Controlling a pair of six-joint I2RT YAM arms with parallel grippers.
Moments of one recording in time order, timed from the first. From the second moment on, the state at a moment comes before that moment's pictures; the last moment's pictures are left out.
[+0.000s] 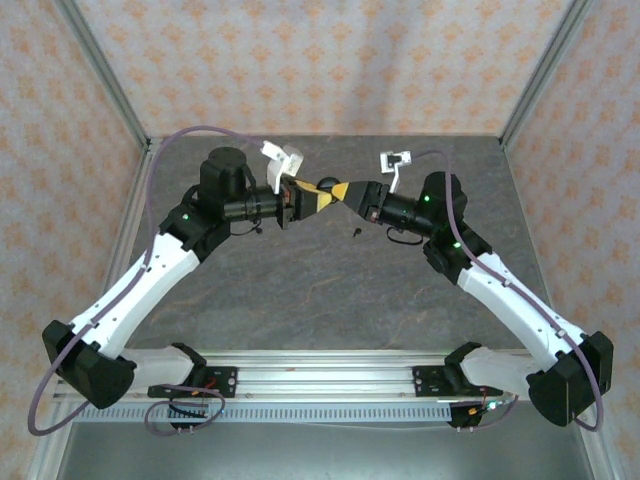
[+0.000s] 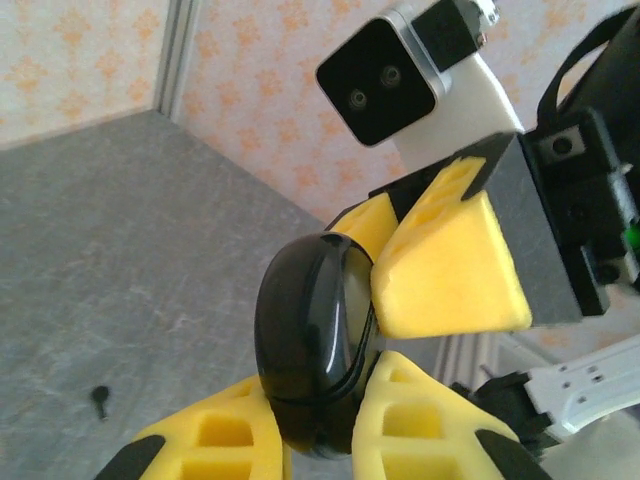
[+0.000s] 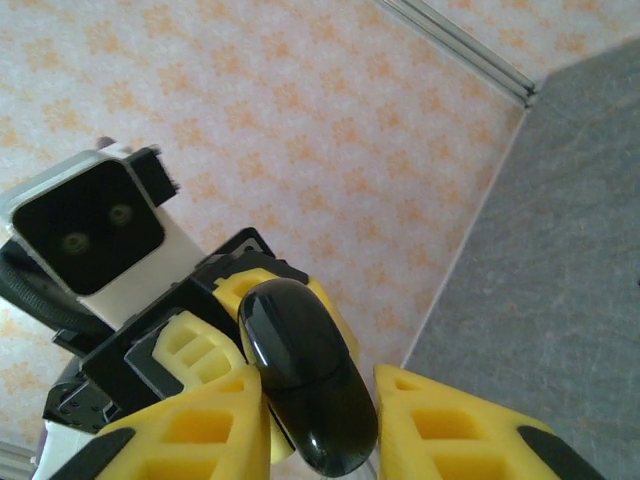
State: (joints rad) left arm -0.50 1.24 1.26 -0.32 0.64 -0.22; right arm 0.53 1.13 1.00 0.10 -0.63 0.99
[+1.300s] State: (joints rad) left arm -0.52 0.83 0.93 -0.50 0.32 0.27; right arm 0.64 1.73 1.49 -0.50 -0.32 0.80
